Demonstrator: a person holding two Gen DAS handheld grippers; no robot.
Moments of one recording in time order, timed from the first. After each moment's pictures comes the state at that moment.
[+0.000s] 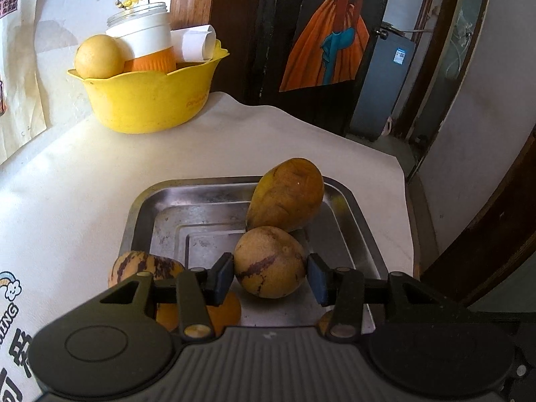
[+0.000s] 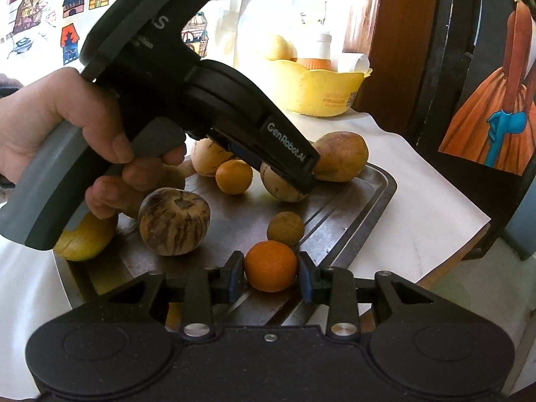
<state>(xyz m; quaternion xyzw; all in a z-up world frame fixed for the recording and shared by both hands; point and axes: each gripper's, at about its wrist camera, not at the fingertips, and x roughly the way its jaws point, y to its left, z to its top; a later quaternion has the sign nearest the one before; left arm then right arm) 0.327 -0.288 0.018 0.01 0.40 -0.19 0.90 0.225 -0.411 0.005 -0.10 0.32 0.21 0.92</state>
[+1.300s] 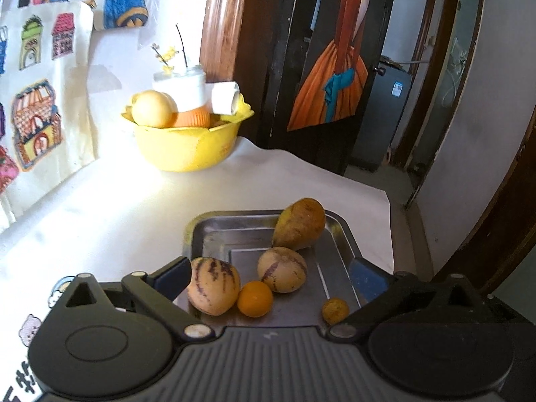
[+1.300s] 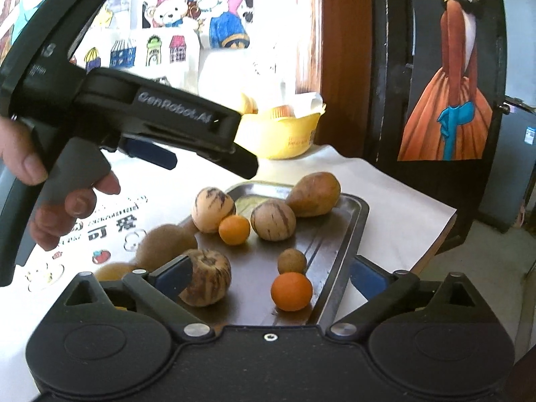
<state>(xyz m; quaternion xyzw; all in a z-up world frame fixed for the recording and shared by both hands) 0.274 -0.236 0.080 -0.01 0.34 -0.18 0.92 0.182 -0.398 0.041 -0.01 0.27 0.12 0.96</state>
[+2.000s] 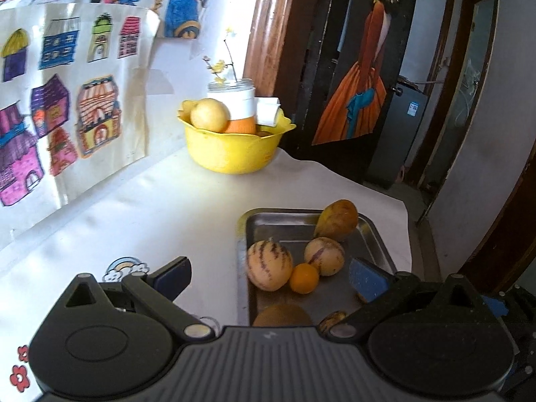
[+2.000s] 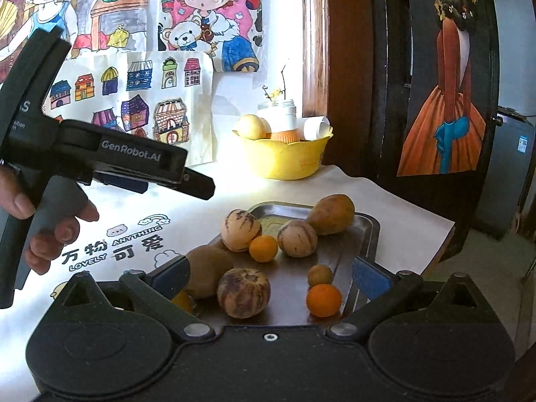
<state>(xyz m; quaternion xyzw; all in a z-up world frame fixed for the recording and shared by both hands) 0.240 -0.175 0.088 -0.03 0.32 -0.15 0.93 0.152 -0.370 0.065 -0.01 0.24 0.12 0.96</state>
